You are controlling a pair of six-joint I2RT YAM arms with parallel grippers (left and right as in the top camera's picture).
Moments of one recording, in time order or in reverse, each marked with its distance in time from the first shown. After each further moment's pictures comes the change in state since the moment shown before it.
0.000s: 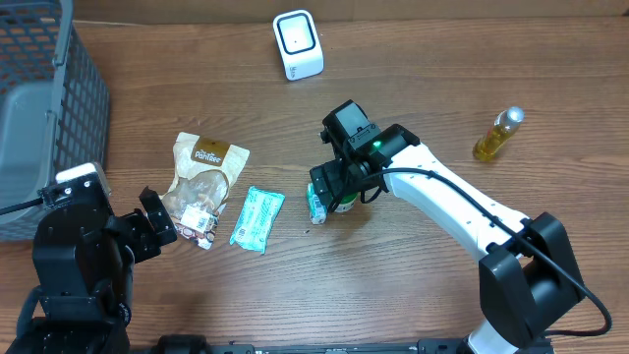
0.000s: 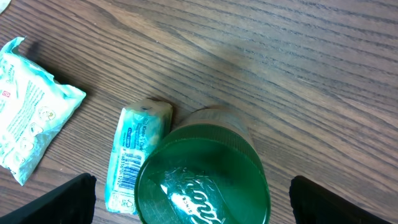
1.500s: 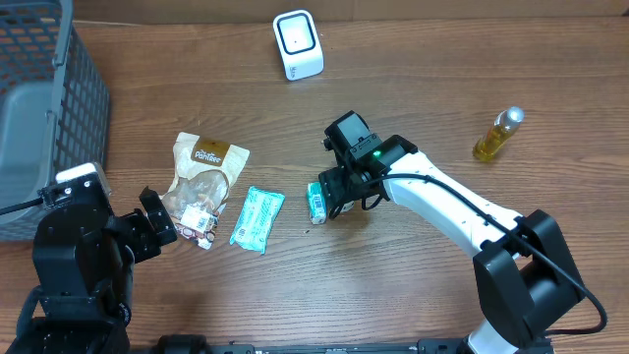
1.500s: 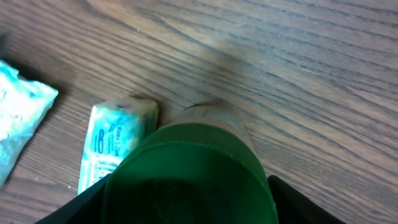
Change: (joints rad) left arm 0.000 0.000 0.000 0.000 0.000 0.000; right arm 0.000 0.000 -0.093 0.094 0.021 0.026
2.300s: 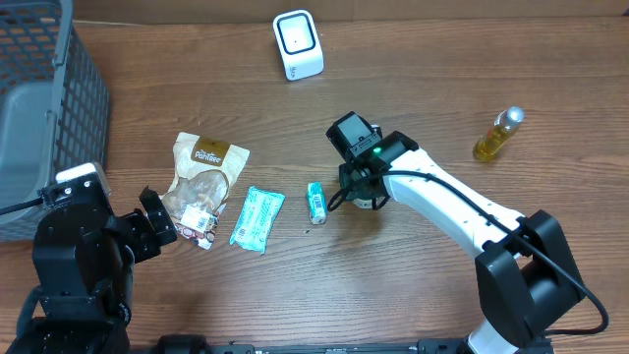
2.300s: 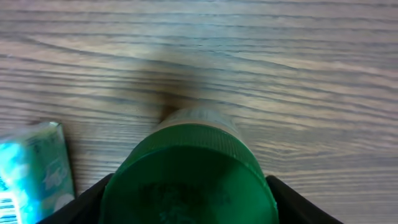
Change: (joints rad) left arm 0.000 0.000 0.000 0.000 0.000 0.000; right arm 0.000 0.000 0.034 -0.145 0.254 0.254
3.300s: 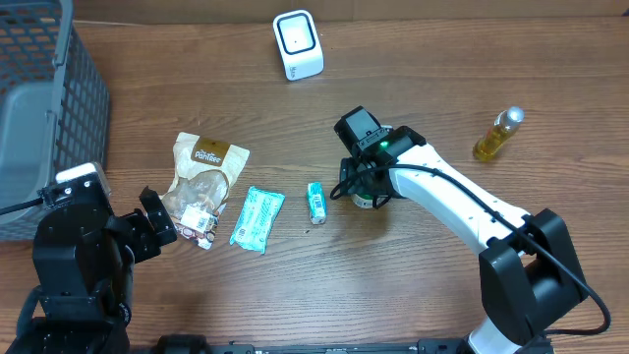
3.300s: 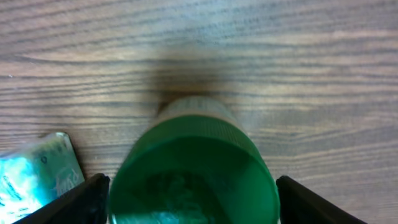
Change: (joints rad) left arm 0.000 0.000 0.000 0.000 0.000 0.000; right arm -0.039 0.000 0.009 -0.032 -0.073 0.121
